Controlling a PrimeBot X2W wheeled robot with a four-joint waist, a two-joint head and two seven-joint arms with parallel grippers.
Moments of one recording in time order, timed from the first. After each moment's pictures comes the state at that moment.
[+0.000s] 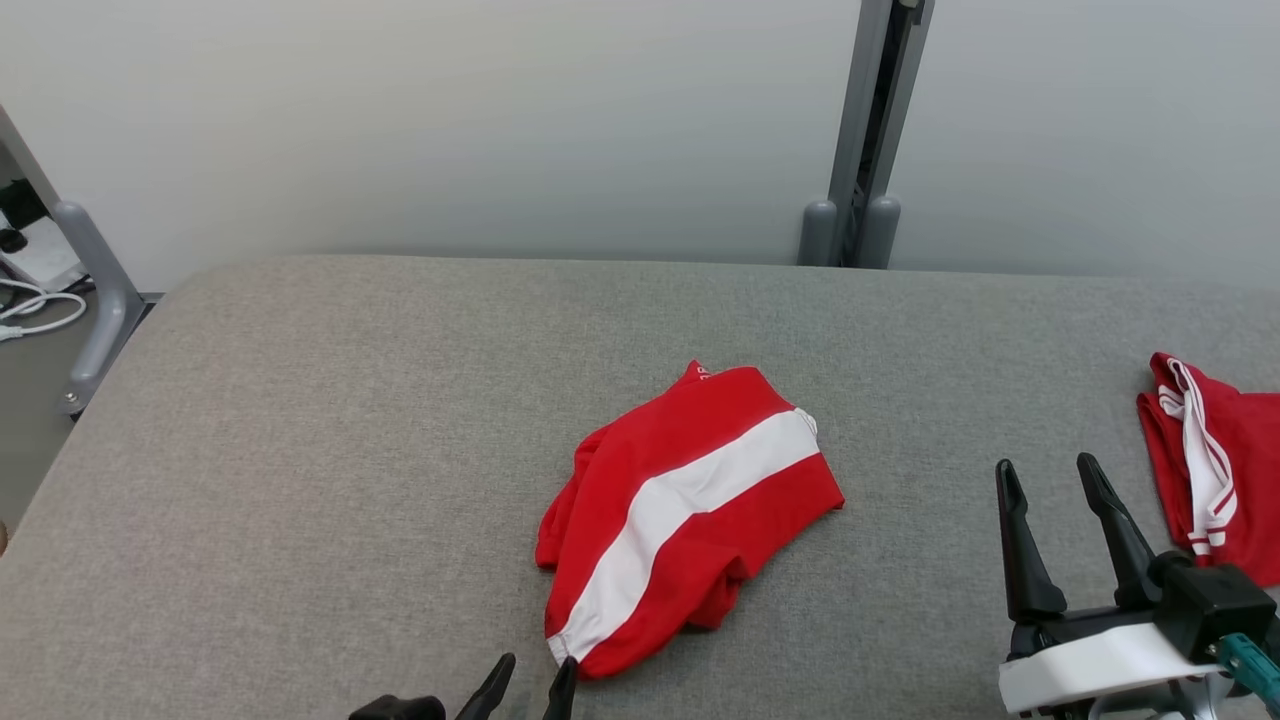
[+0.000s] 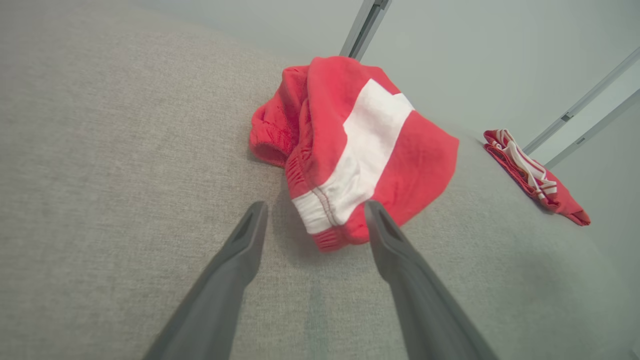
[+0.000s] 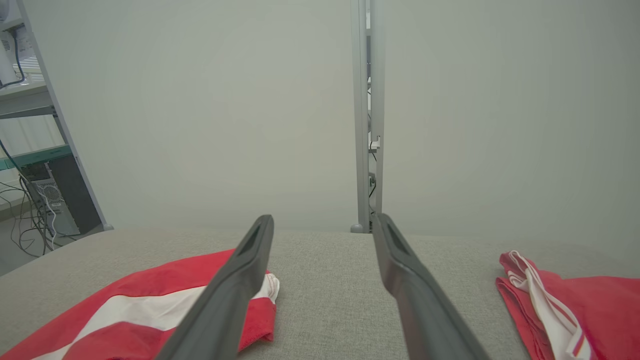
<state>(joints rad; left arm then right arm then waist) 0.07 0.05 -0.38 0.41 -0.52 -0.11 -0.22 -0.02 -0.05 0.04 0.13 0.17 0.13 -0.26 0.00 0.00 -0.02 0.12</state>
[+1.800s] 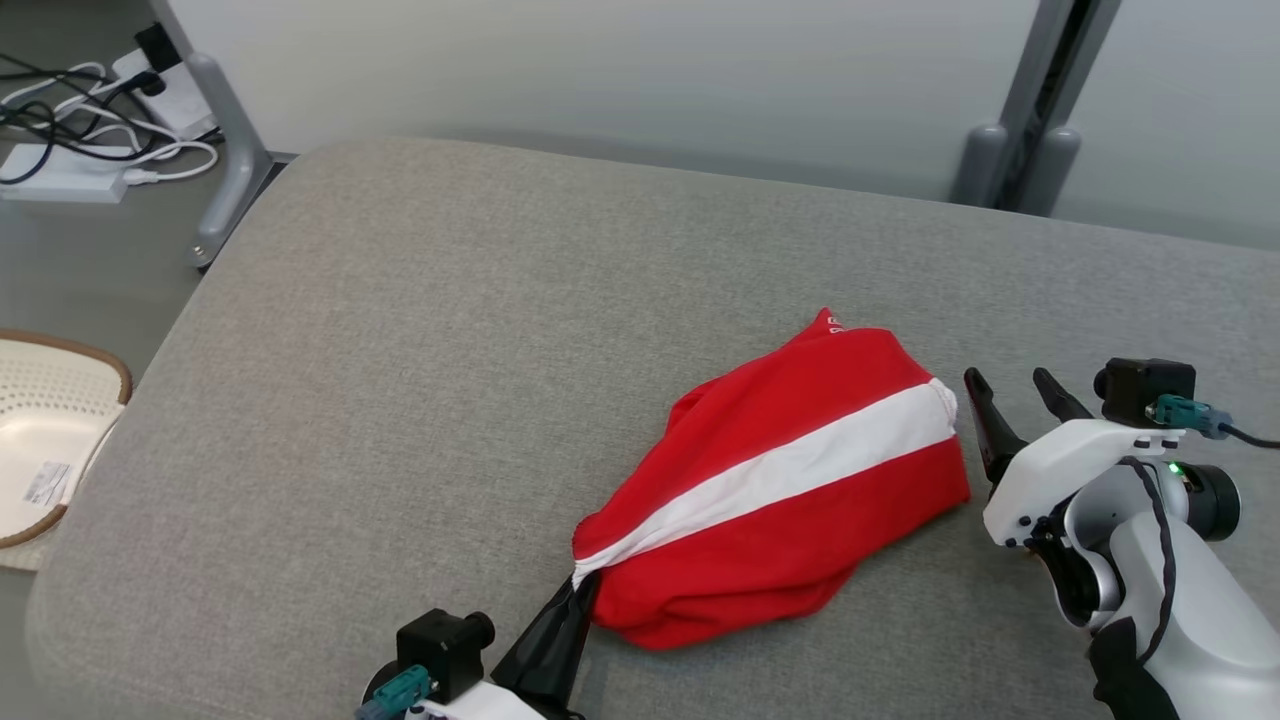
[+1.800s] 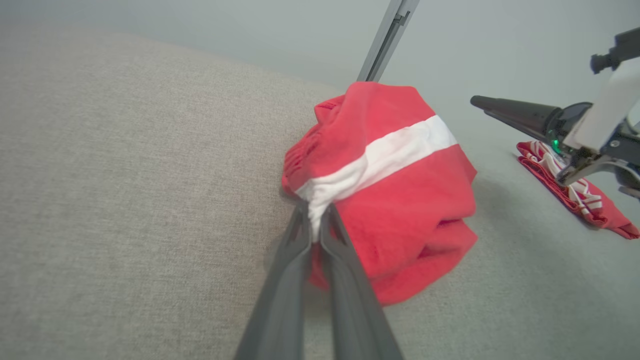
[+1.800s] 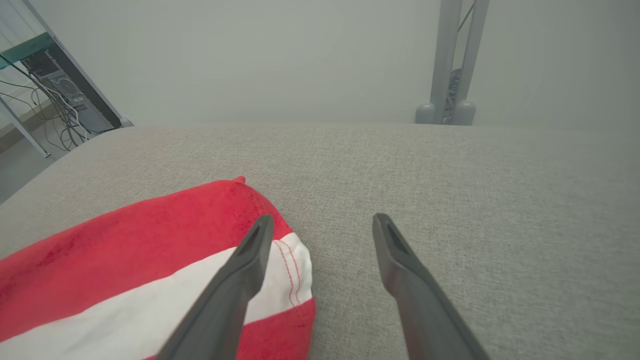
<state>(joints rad) -0.10 0.05 -0.48 0.43 -0.50 -0.12 -0.26 -0.51 -0.13 0.16 0.74 0.38 0.13 -0.04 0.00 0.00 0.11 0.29</state>
